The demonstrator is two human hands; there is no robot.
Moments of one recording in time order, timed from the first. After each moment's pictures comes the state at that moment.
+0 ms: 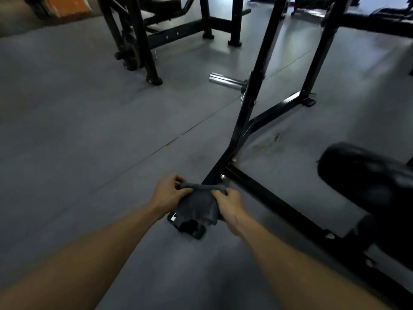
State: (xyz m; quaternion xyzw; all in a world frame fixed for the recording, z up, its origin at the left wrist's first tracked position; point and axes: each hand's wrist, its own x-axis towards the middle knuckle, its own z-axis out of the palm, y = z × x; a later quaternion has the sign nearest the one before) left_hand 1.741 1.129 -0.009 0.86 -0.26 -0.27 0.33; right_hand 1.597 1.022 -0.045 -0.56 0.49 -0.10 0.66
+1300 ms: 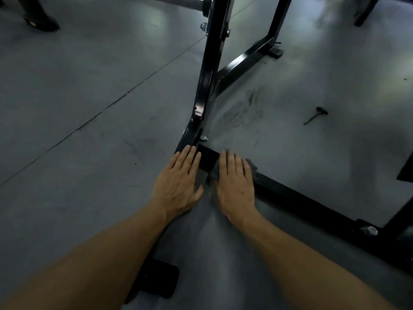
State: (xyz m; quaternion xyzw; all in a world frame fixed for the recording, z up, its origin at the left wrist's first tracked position) left_hand 1.807 0.935 -0.294 0.73 -0.68 0.02 0.00; right_hand 1.642 0.862 -0.304 -0.88 0.47 -0.04 -0.06
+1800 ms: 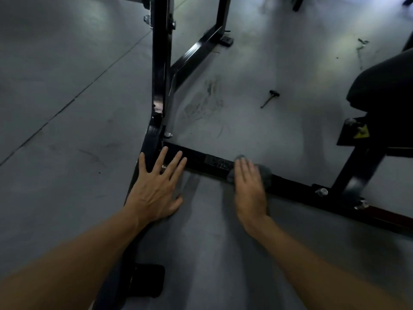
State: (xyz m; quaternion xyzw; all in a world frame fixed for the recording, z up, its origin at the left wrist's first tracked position) left_hand 1.802 0.936 -0.290 0.63 -0.77 0.06 -0.07; right_hand 1.543 0.877 -0.306 -0.81 0.57 -0.13 -0.08
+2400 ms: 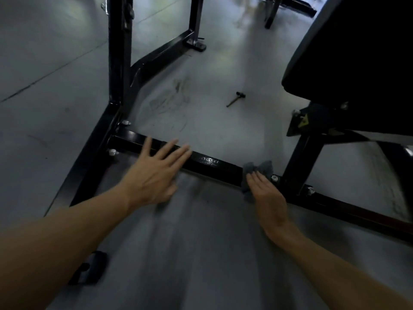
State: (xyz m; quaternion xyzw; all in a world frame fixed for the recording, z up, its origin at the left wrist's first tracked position) left_hand 1.696 0.917 -0.267 0.56 -0.82 0.10 0.00; right_hand 1.359 0.887 -0.291 -0.83 0.54 -0.12 -0.10
